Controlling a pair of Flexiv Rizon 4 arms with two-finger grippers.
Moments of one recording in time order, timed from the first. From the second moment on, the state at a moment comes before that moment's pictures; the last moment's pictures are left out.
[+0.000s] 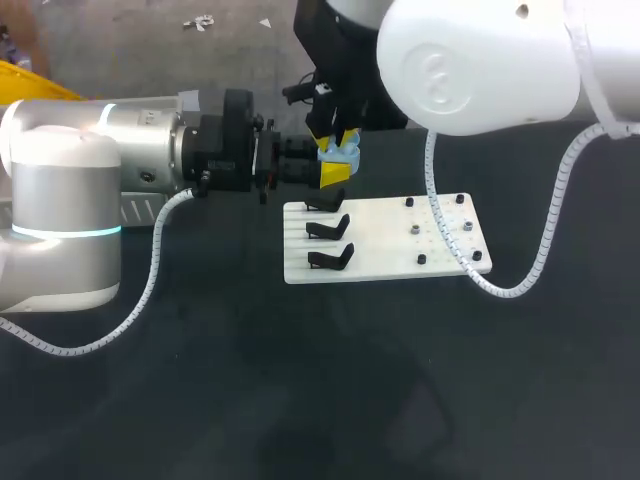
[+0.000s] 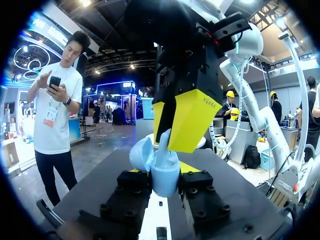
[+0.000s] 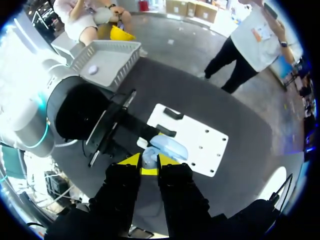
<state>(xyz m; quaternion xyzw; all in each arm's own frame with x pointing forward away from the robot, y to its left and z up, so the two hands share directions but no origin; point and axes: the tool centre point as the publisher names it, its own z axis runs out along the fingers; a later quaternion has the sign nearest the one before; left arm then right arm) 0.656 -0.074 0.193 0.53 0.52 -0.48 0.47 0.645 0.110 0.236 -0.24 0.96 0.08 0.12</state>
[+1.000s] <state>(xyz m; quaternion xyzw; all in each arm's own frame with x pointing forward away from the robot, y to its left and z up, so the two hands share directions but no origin) 0.656 -0.074 0.192 0.52 0.52 -0.48 0.47 0.646 0.110 0.231 -0.26 0.96 0.06 0.11</state>
